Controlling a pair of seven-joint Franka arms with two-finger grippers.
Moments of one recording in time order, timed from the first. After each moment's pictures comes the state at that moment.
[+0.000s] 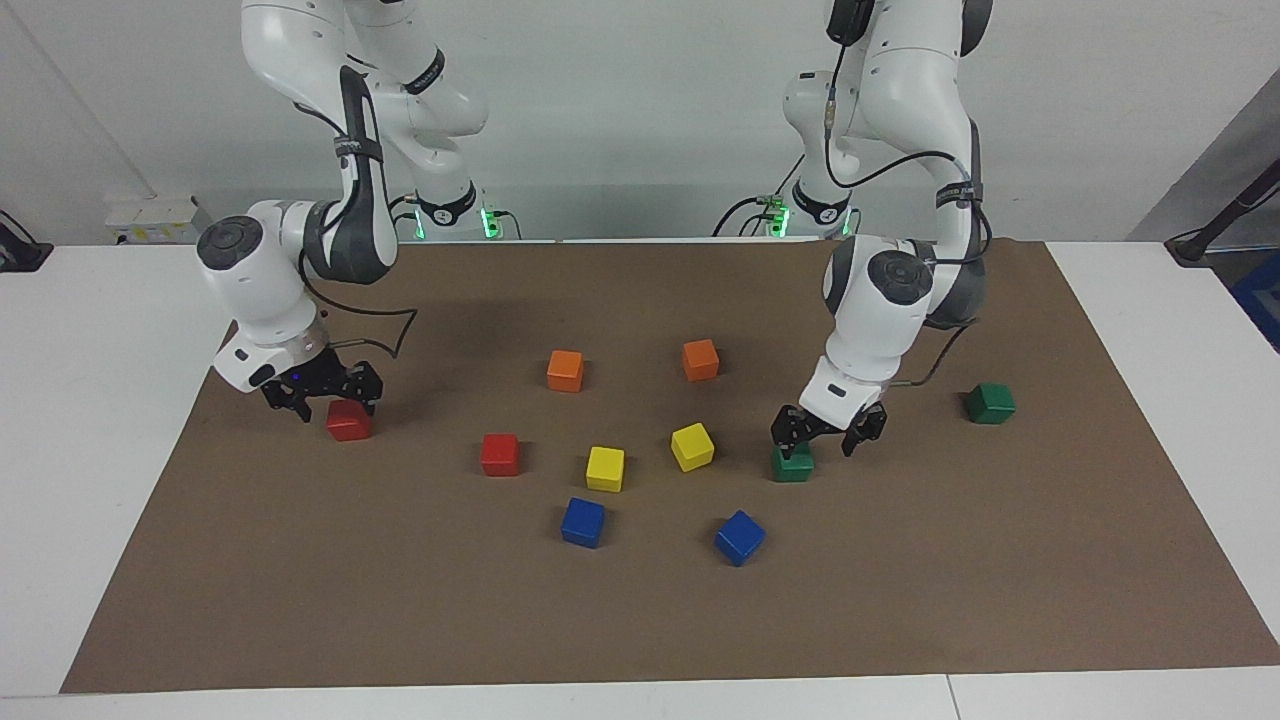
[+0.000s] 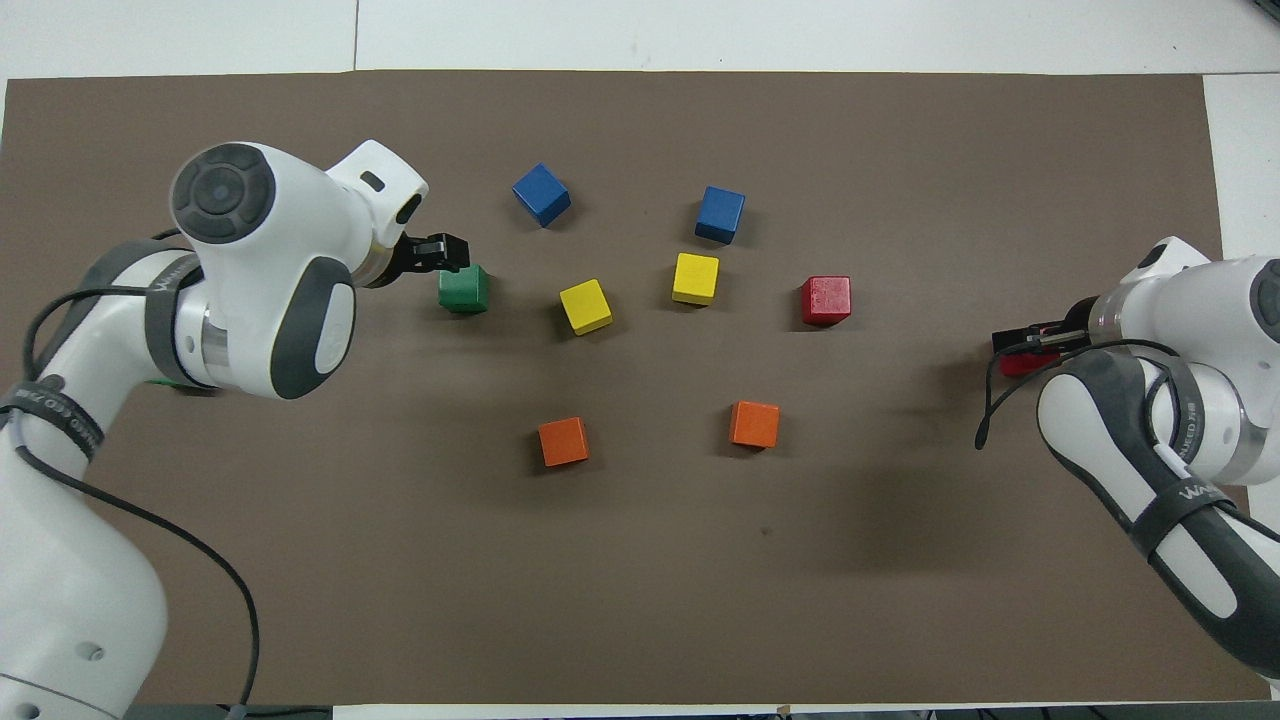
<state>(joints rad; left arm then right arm) -0.31 0.38 -0.02 -1.81 -0.02 2.33 -0.30 -0.12 0.13 0.03 -2.06 -0.01 2.26 -0.17</state>
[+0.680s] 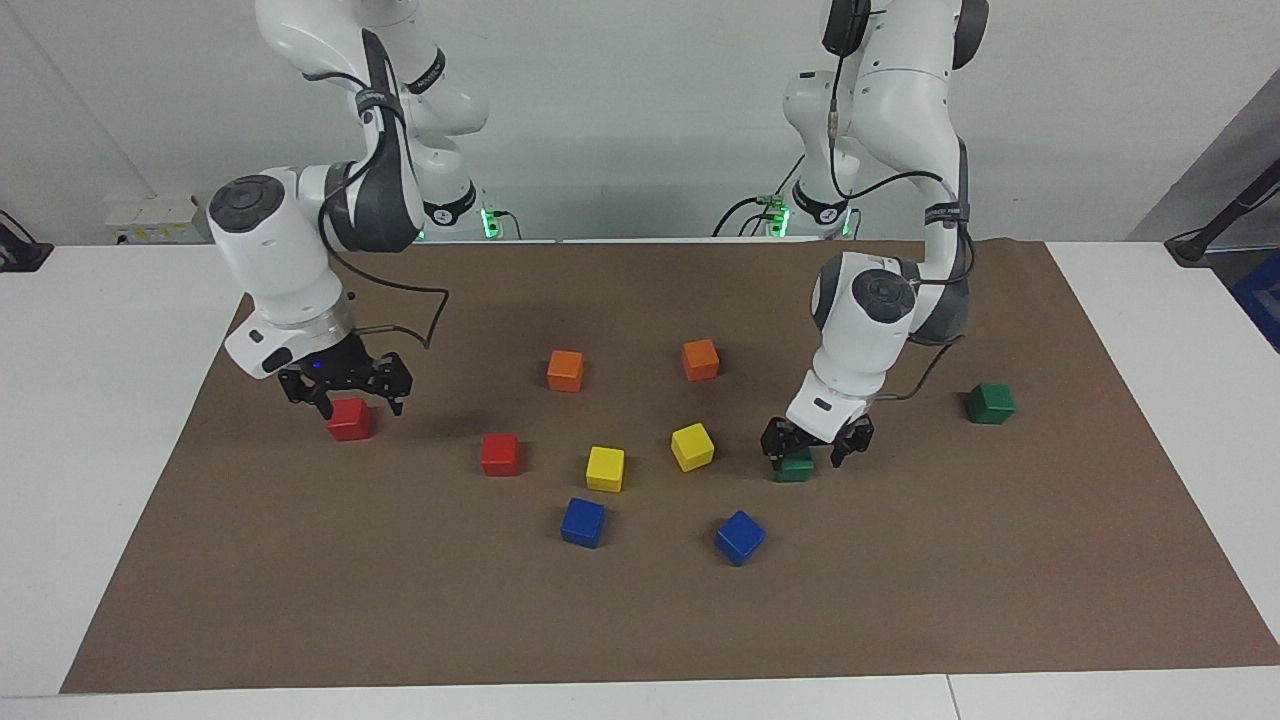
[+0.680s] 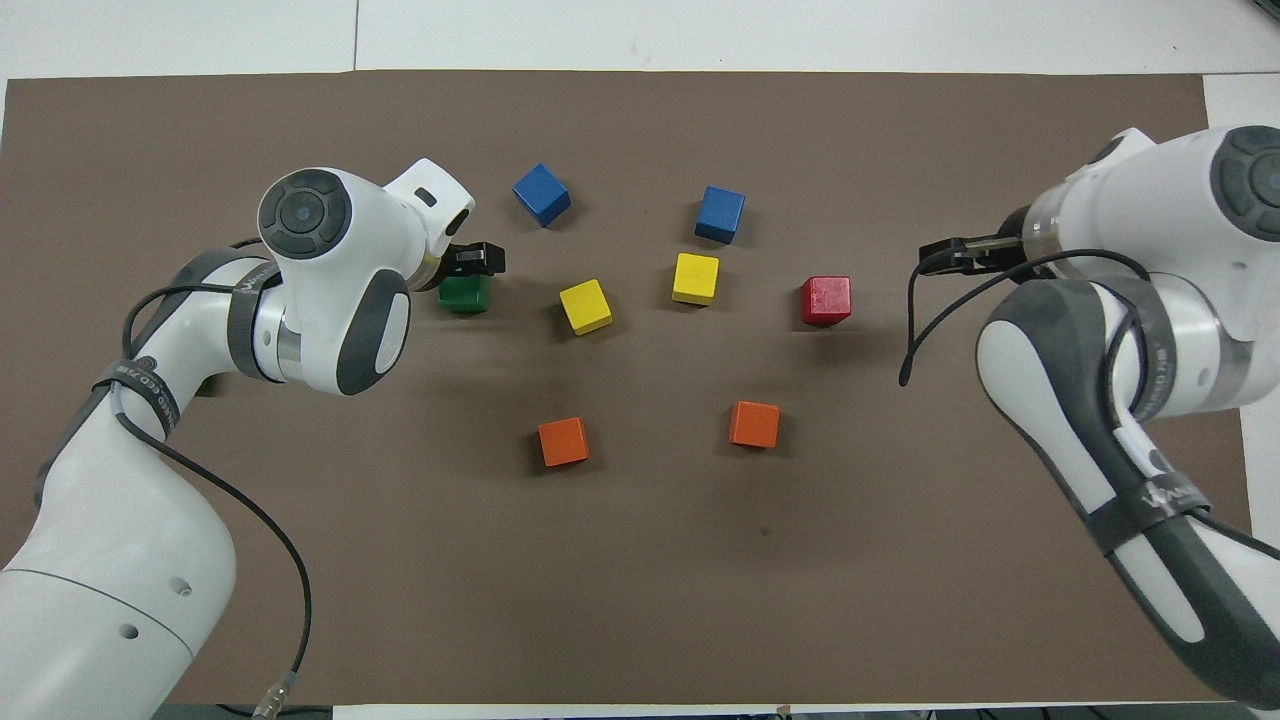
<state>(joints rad) -0.33 0.45 -0.02 -1.82 -0.01 2.42 -0.30 0.15 0.27 0.07 -1.80 -0.01 2.21 0.26</state>
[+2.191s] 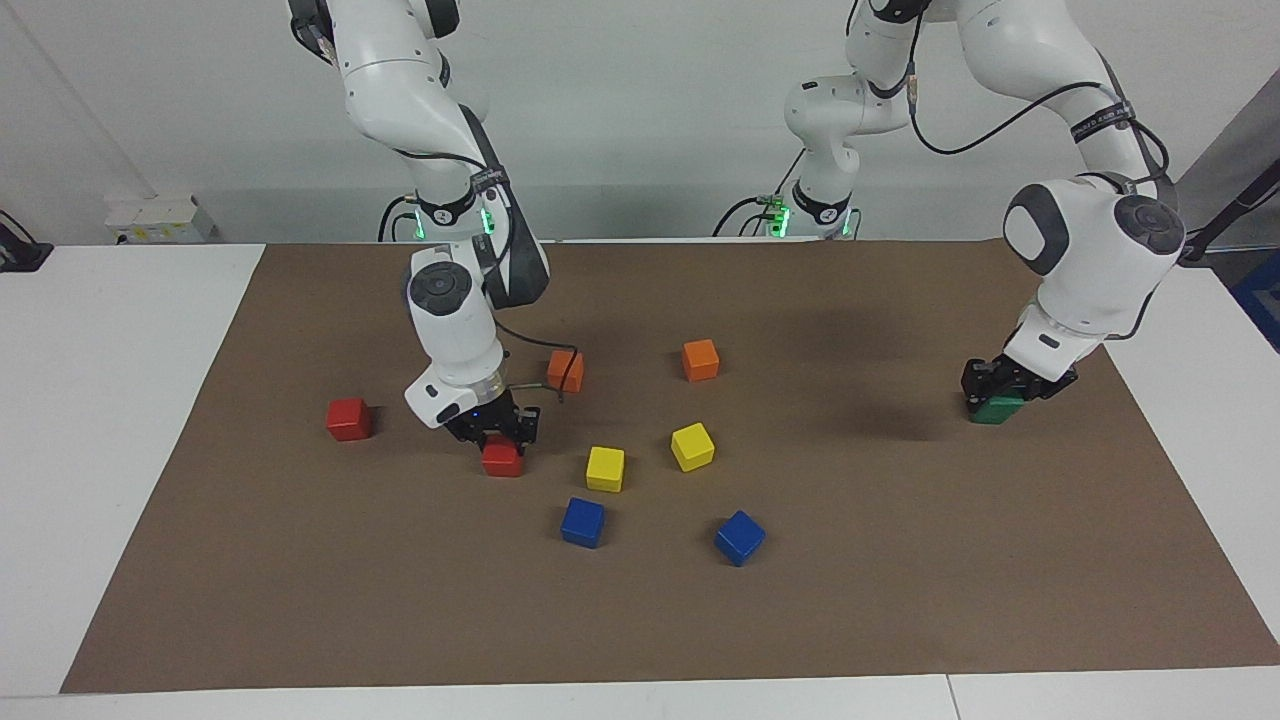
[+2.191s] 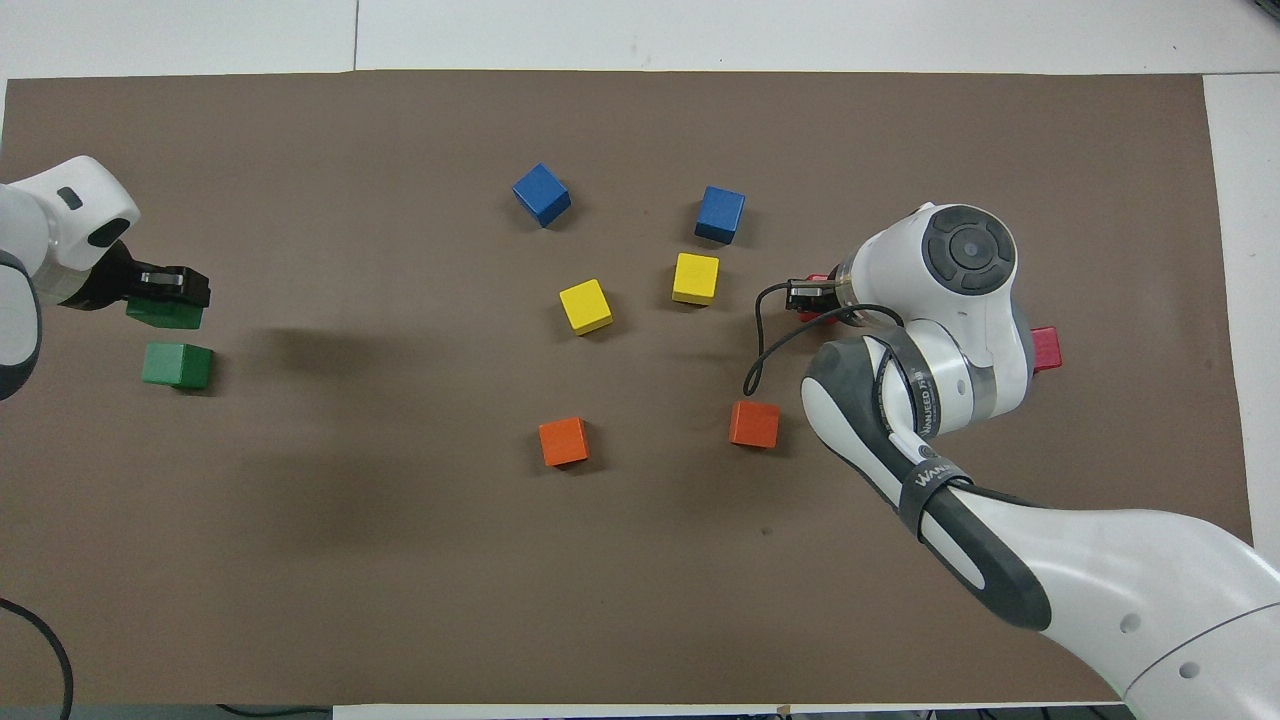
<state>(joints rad) 0.09 0.19 0.01 -1.86 0.00 2.09 0.26 0.20 0.36 0.06 -1.94 -0.02 2.39 0.37</state>
